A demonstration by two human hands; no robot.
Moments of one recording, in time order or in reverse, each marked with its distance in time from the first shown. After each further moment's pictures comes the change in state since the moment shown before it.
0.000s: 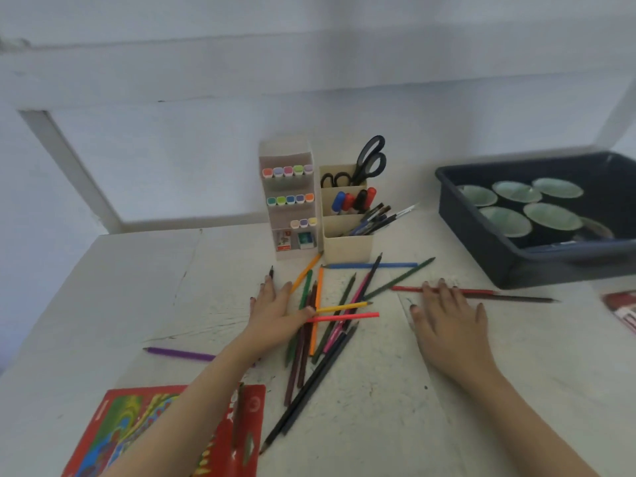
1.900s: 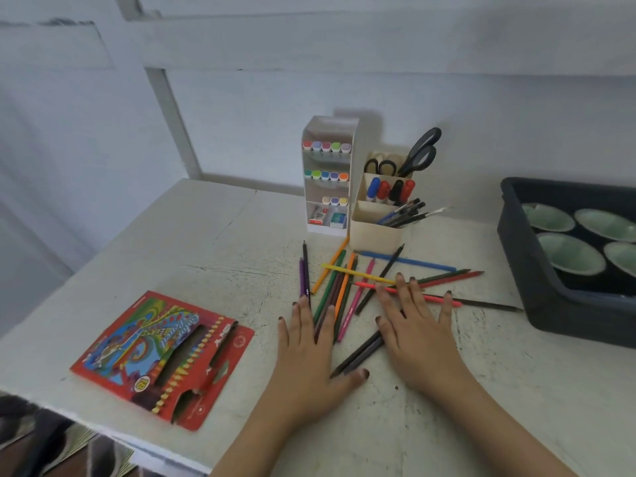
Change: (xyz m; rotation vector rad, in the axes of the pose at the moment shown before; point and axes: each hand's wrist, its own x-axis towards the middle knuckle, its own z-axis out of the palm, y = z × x) left_hand -0.087 0.049 0.111 0.289 0.211 -0.047; right_hand 0.018 0.003 0.013 -0.164 -0.017 -0.631
